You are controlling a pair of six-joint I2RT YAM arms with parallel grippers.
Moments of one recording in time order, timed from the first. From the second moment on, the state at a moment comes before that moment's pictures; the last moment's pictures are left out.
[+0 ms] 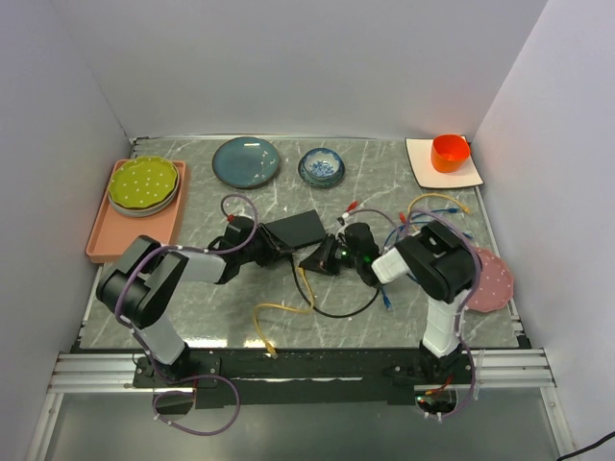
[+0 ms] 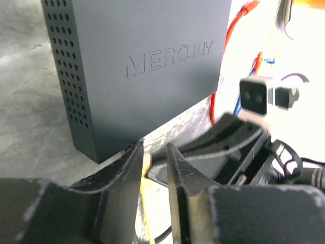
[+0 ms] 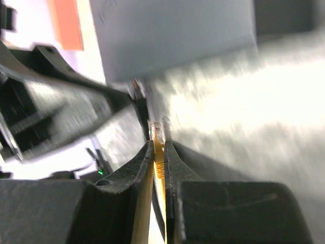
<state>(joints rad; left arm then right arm) -0.51 1.68 0.62 0.48 0.23 -1.17 0.56 1.92 0.64 0.76 -0.50 1.06</state>
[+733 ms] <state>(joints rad) -0.48 1.22 0.37 0.56 0.17 -1.20 0.30 1.09 0.84 -0.04 -0.06 0.73</state>
